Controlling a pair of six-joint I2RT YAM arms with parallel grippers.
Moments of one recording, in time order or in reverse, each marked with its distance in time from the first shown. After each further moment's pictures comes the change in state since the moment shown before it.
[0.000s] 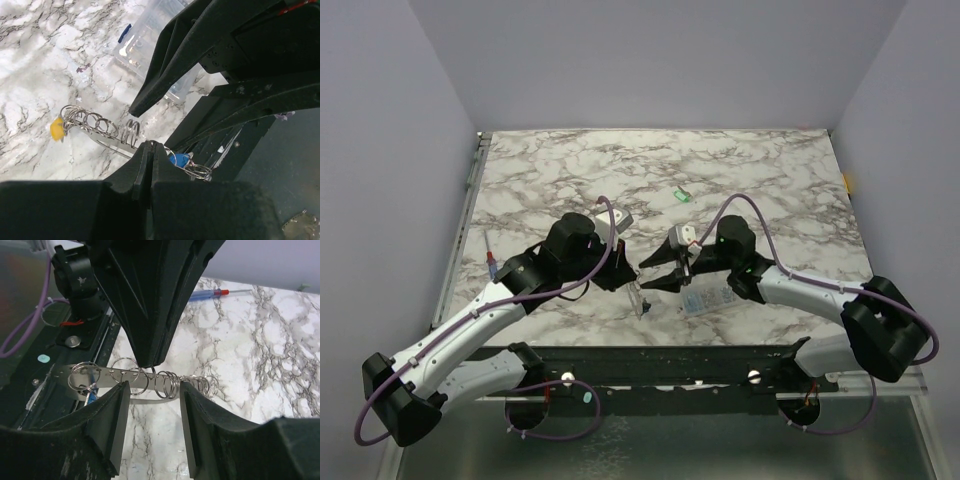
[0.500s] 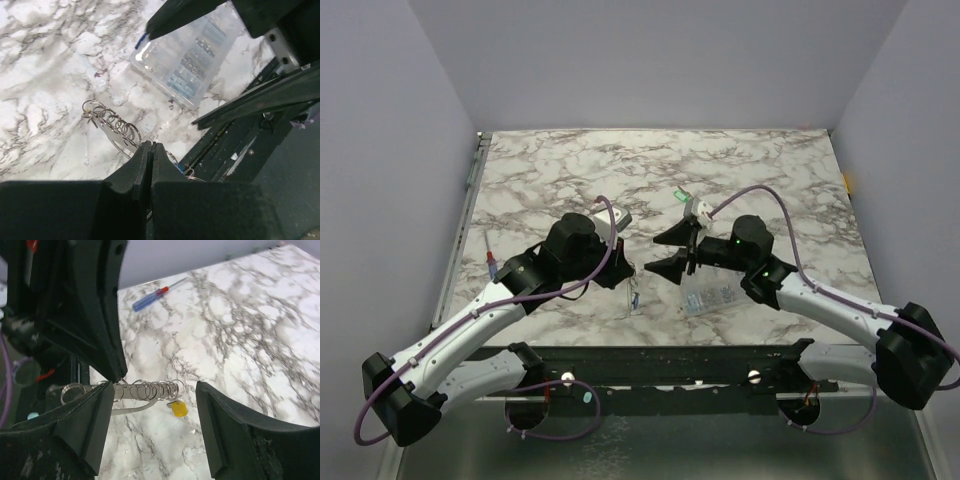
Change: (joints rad) left arm 0.000 -0.001 0.000 0.003 -0.043 0.031; right arm 0.002 -0.147 0.005 -0.084 0.303 0.234
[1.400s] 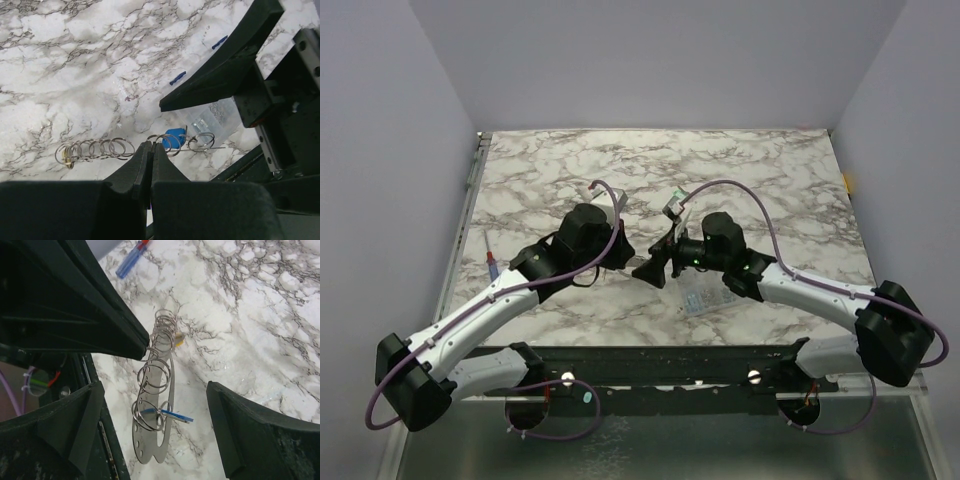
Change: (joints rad) left arm 0.000 0.111 0.025 0.089 -0.246 -0.161; right arm 0.077 0.097 0.102 -0.232 0.265 0.275
